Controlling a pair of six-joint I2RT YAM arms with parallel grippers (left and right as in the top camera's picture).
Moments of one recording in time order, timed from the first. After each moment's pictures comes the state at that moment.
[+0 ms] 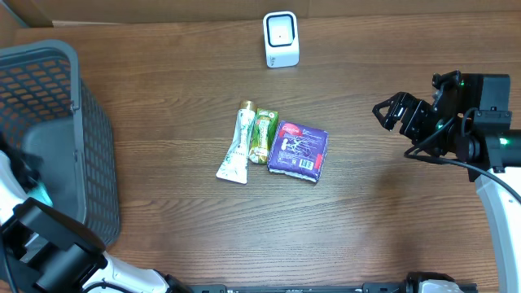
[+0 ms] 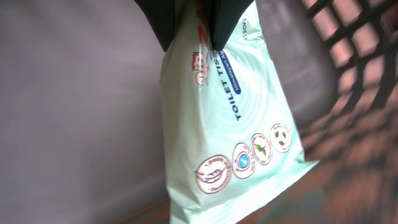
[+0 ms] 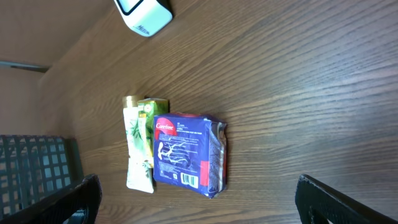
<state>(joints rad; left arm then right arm) 0.83 1.86 1.65 -1.11 -0.19 -0.46 -0.05 1.28 1.22 -0.90 -0.46 0.46</state>
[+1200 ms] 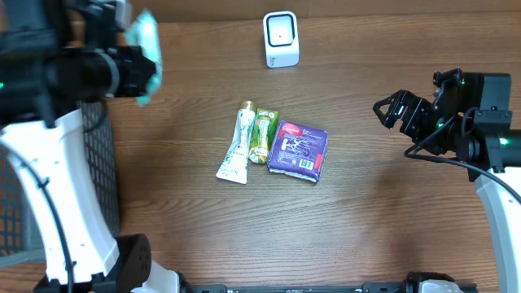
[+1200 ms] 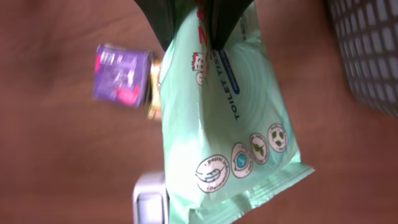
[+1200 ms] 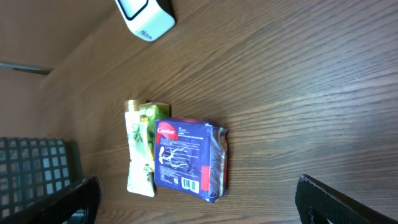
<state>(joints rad) 0.09 1.72 2.39 -1.65 0.28 0.03 -0.05 1.28 1.22 -0.88 -0.45 0.46</state>
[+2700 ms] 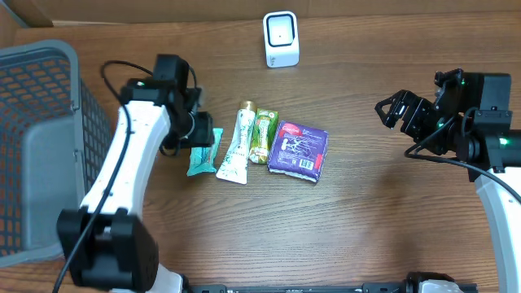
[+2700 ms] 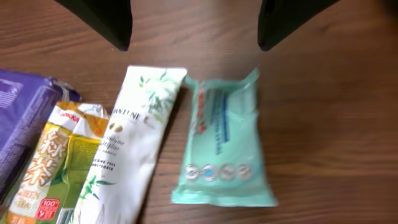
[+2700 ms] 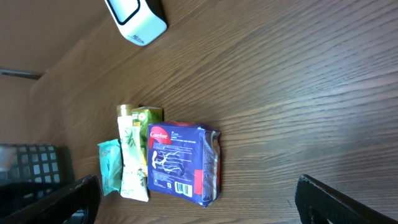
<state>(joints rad) -0.08 1.70 1.46 -1.19 0.09 -0.12 -0.05 1.28 1.22 -0.88 -0.42 0.46</state>
